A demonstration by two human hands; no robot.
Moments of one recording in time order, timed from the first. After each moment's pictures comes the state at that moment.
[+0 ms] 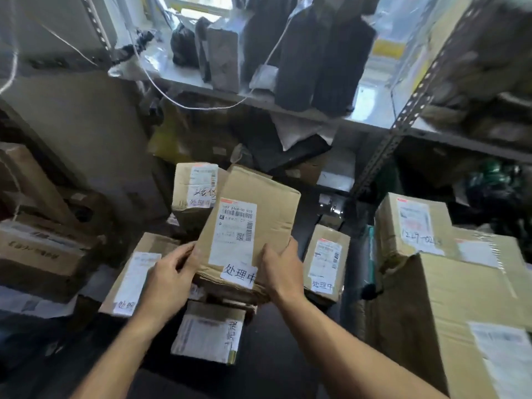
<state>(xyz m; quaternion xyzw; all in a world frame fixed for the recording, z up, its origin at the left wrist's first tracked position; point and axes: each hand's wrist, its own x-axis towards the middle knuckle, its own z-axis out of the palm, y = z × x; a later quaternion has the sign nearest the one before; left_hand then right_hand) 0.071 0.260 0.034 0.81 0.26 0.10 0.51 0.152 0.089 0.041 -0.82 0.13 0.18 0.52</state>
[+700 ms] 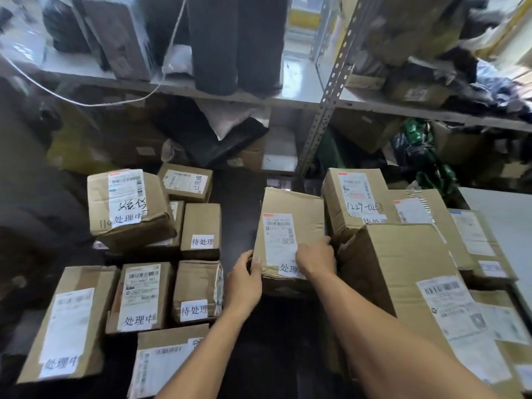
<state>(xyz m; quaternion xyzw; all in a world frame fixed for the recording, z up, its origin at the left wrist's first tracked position) 0.163 0.097 -0.058 0.81 0.20 -0.07 0.55 0.219 -0.035 -0.006 -0.88 0.33 0.14 0.31</state>
